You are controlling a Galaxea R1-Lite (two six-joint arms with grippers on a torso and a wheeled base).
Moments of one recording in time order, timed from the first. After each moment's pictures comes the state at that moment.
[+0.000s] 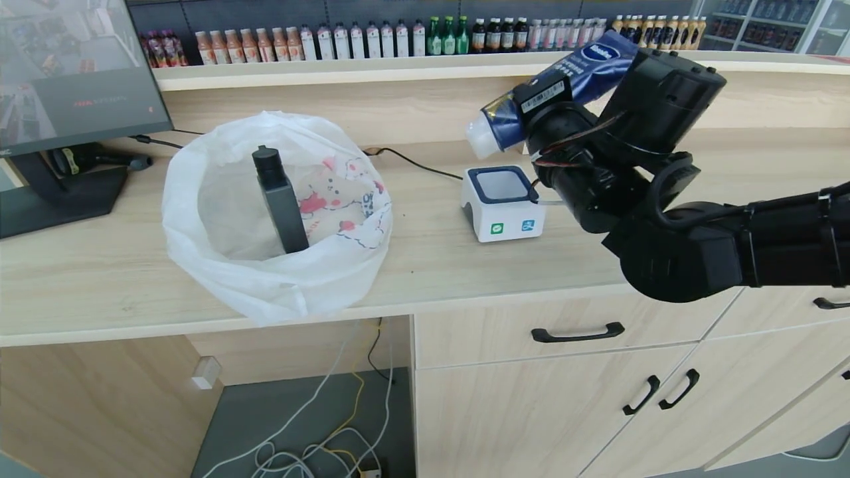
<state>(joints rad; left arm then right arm) 0.00 0.00 0.00 0.00 0.00 0.00 0.61 1.96 -1.44 -0.89 -0.42 0.87</state>
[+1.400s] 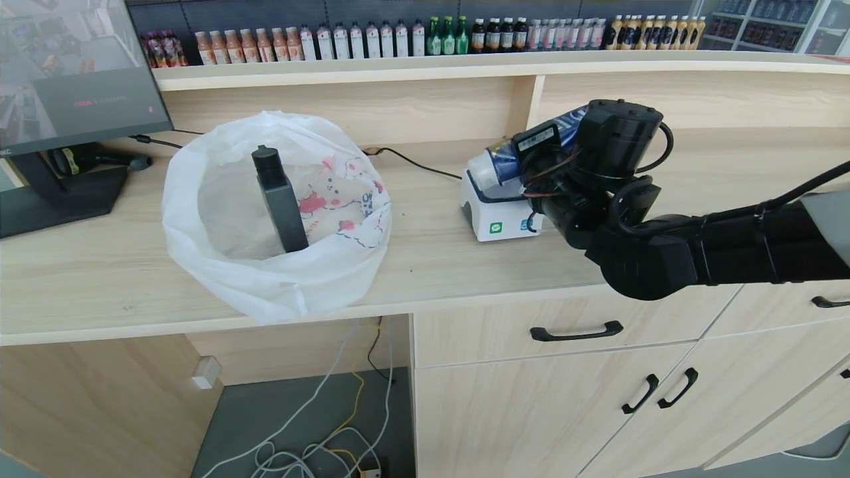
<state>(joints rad) 0.00 0.00 0.00 0.00 0.00 0.00 0.54 2.05 -1.46 -0.78 -0.43 1.03</state>
